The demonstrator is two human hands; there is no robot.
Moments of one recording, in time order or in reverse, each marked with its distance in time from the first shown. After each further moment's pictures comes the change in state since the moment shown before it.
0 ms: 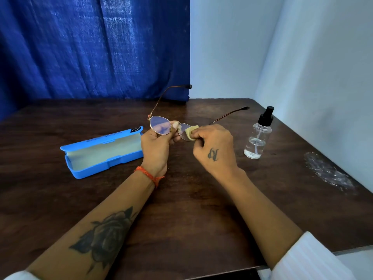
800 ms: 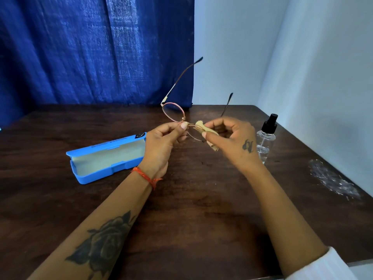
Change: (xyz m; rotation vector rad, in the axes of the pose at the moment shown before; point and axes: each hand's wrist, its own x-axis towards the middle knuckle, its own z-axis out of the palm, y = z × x) left_hand 0.000 0.024 0.000 -0.034 -0.124 -0.034; right_hand 0.020 0.007 -0.037 0.515 -0.087 0.238
